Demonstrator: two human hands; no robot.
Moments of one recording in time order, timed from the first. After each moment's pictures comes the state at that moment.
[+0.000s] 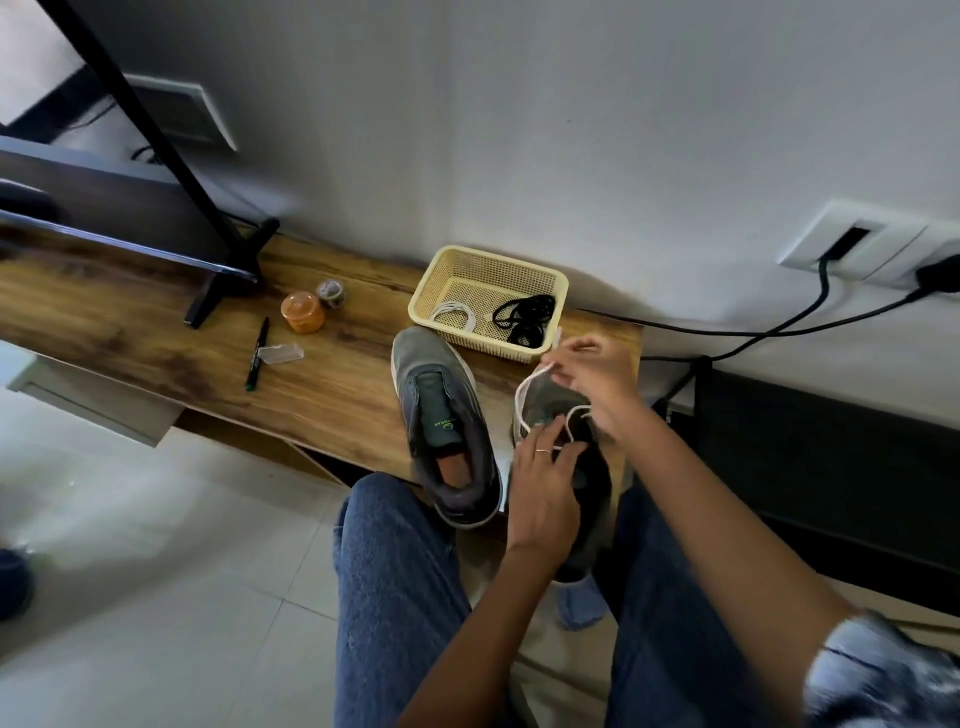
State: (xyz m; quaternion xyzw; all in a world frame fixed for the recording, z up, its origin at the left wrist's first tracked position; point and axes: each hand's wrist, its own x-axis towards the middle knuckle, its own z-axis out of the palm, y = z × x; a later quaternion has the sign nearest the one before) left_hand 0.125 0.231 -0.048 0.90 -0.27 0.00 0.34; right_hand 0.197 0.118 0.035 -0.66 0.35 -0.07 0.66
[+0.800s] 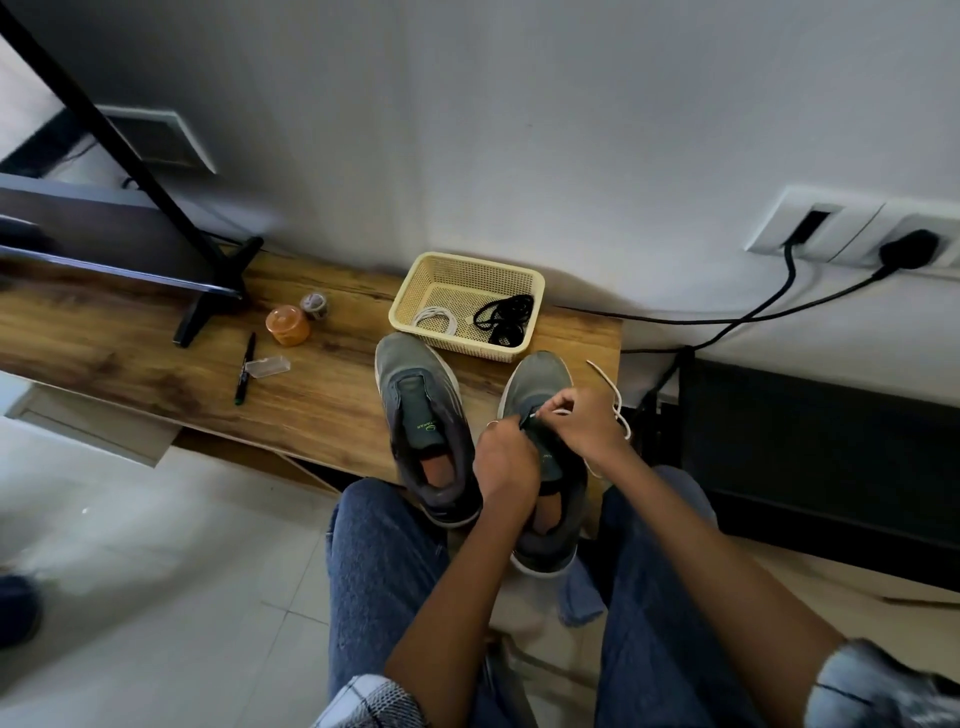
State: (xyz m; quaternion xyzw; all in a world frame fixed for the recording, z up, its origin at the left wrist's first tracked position) left_hand 0.157 0.222 -0.004 0.94 -0.06 -0.15 0.31; right_hand 0.149 0.115 0.002 -0.84 0.27 0.01 0.46
